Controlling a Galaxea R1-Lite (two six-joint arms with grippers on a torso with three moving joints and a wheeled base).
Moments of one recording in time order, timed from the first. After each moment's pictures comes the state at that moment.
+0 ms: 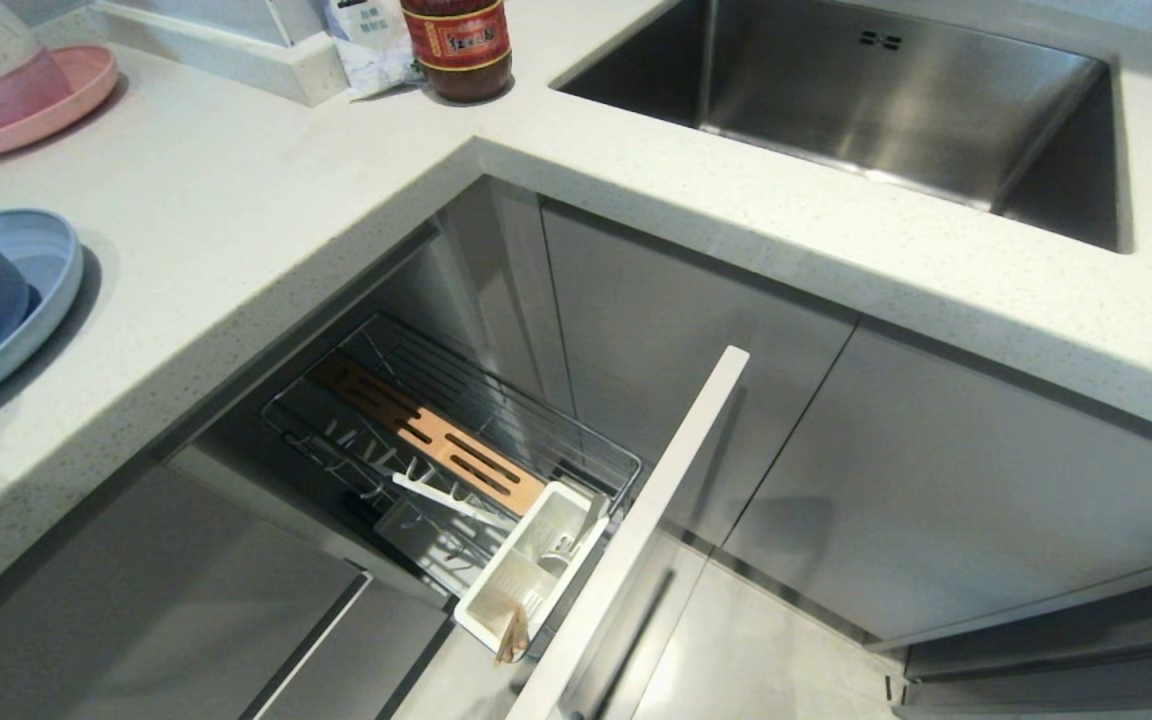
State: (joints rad) left arm 0.80 1.01 -1.31 0.88 -0.33 -0.26; right arm 0.00 0.00 0.00 0.00 0.00 0.02
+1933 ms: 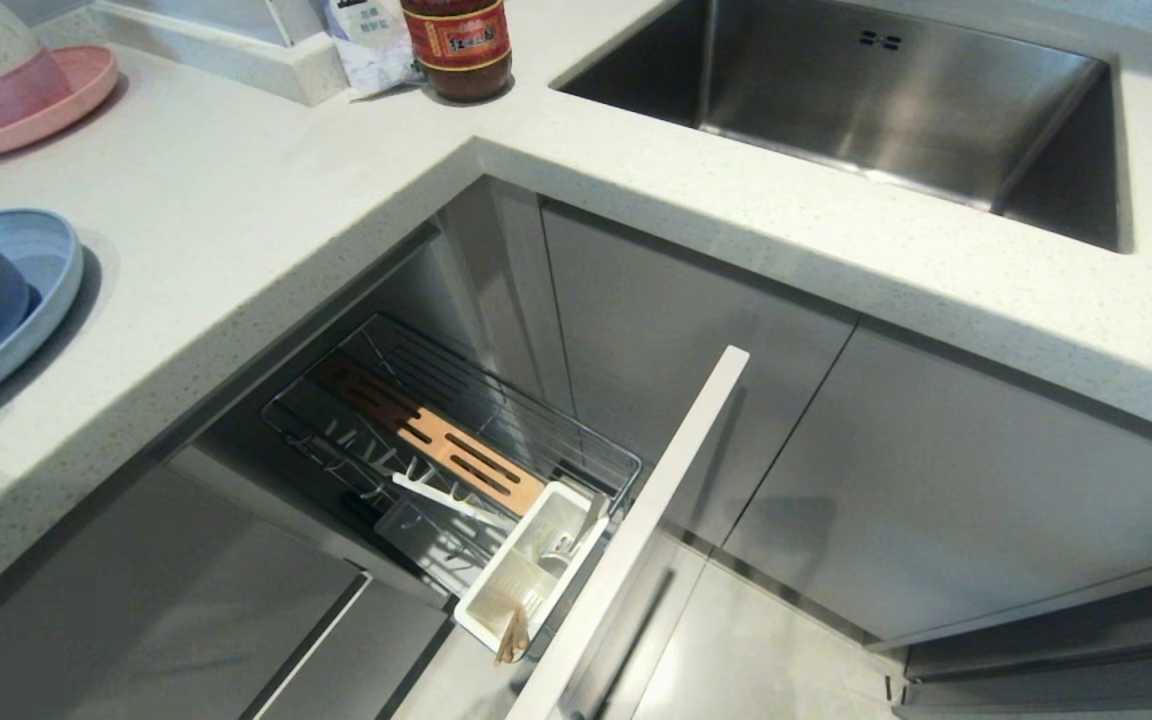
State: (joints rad) left arm 0.80 1.03 -1.31 0.87 -0.33 -0.26; right arm 0.00 0.00 0.00 0.00 0.00 0.02
